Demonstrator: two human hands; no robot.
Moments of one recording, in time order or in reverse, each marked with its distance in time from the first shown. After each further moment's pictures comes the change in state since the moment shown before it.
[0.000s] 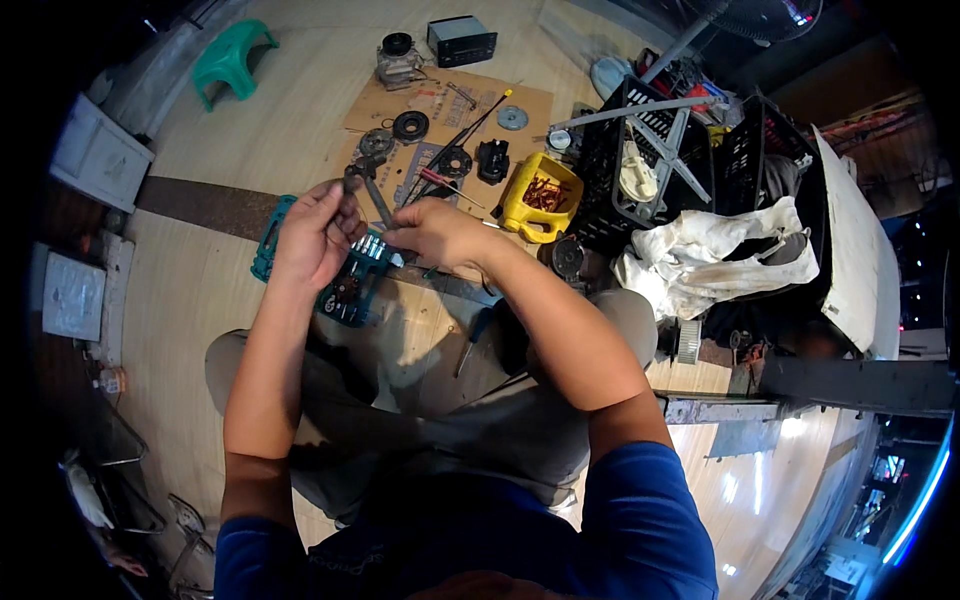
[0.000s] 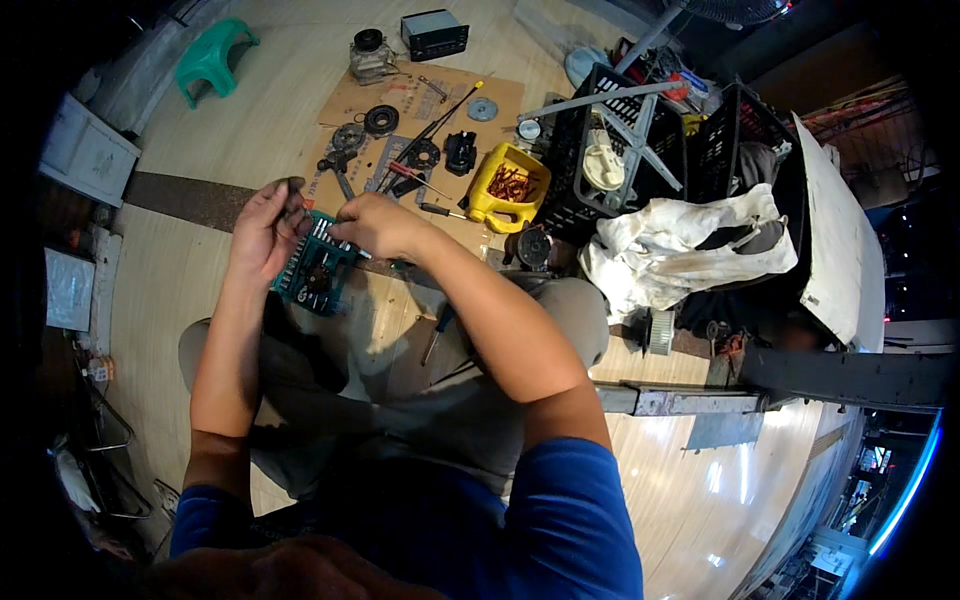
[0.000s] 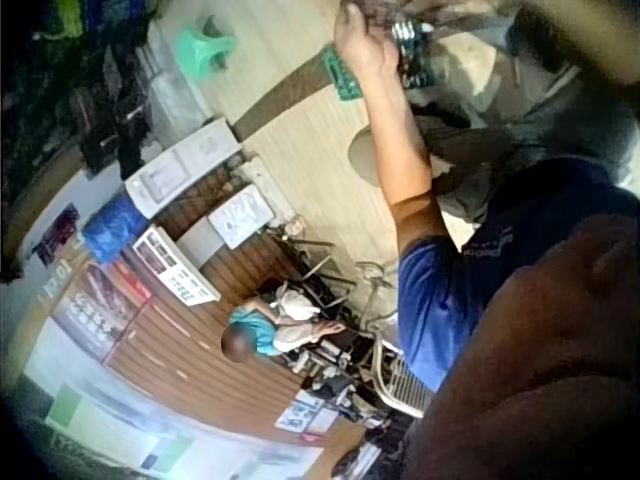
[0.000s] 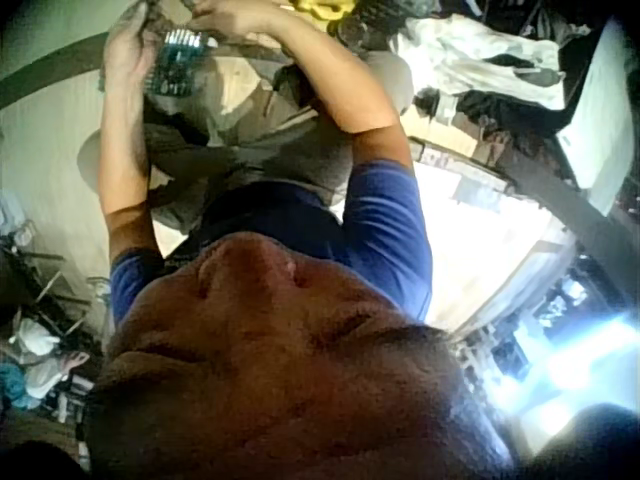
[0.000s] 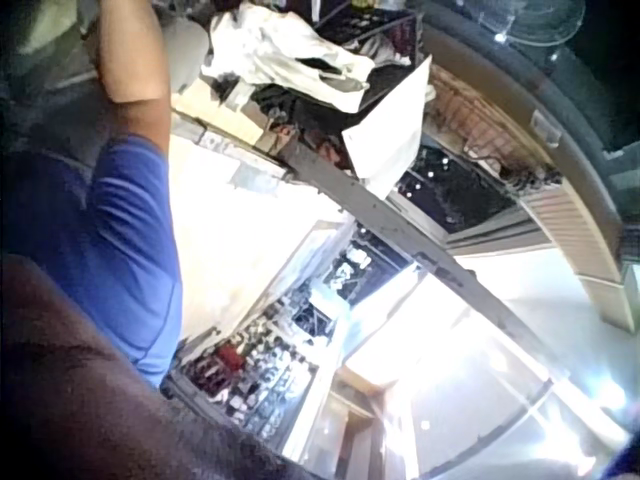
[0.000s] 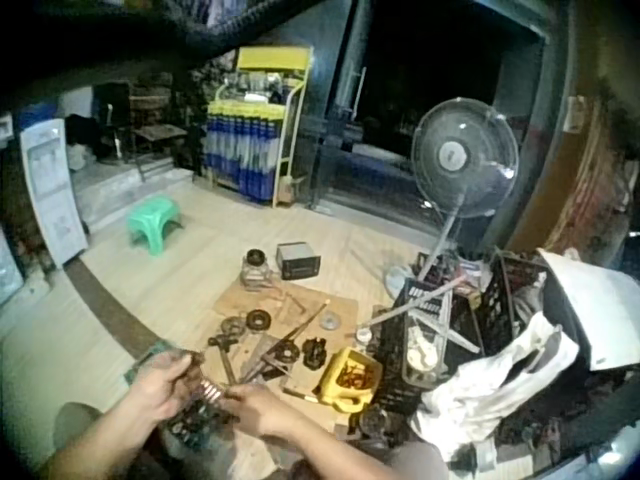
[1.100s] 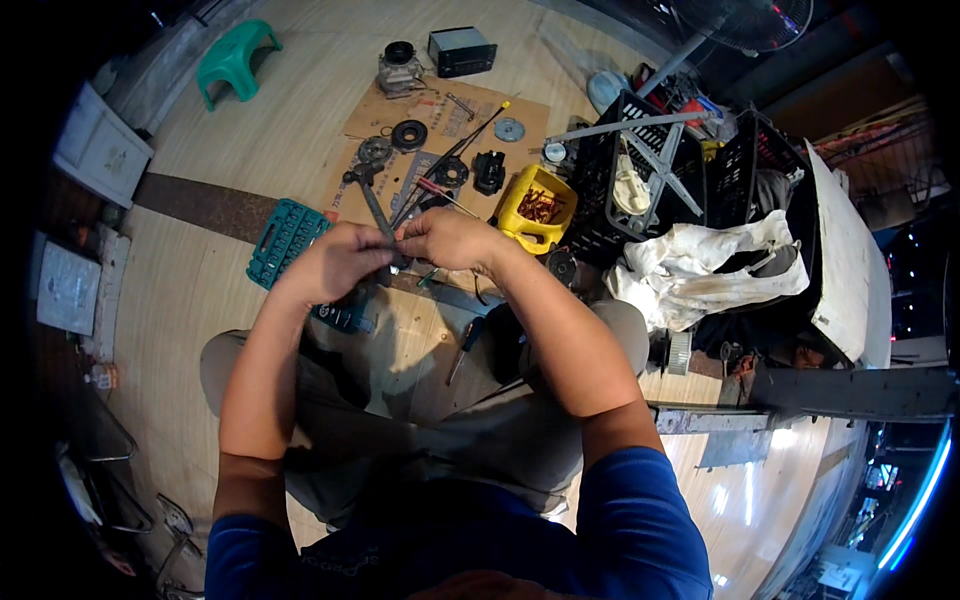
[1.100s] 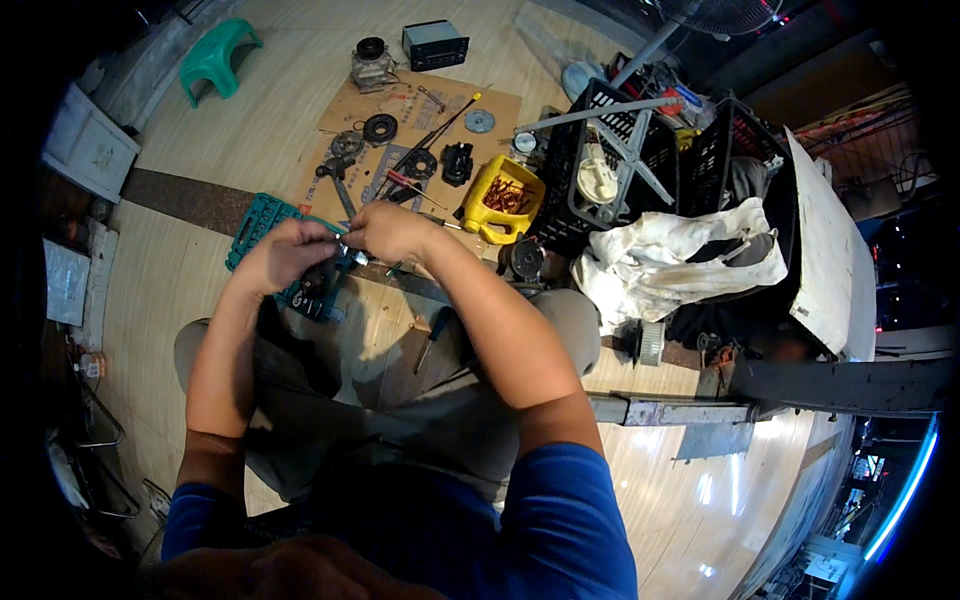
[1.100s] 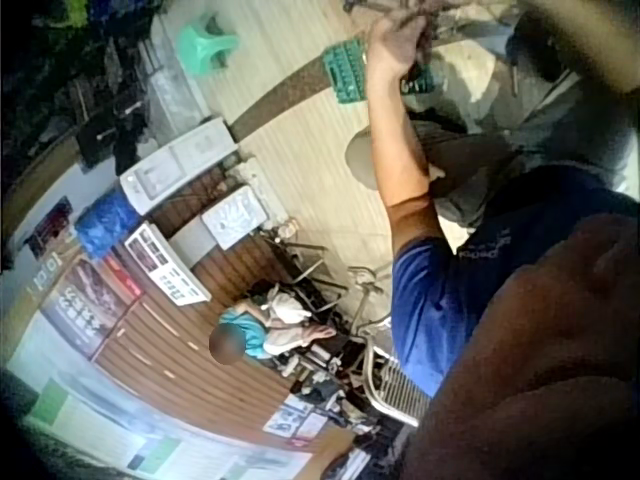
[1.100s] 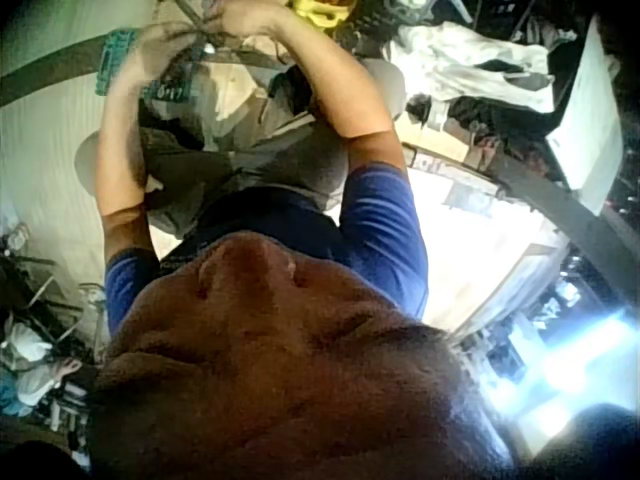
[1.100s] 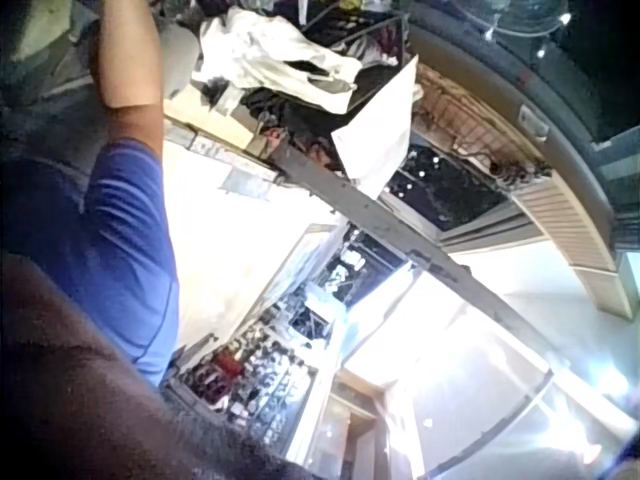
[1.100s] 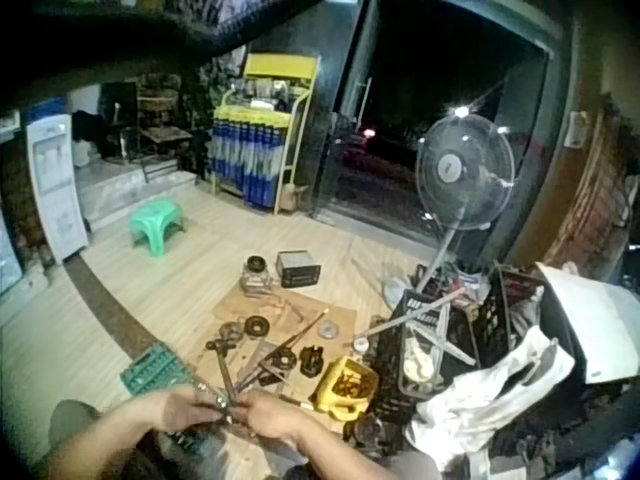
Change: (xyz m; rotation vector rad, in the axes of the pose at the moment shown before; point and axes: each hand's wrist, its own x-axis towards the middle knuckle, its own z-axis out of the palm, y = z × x) left_hand -0.018 0.008 0.027 1.095 -0.217 -0.205; right_hand -0.001 0.003 -0.012 -0.260 -0.091 0.037
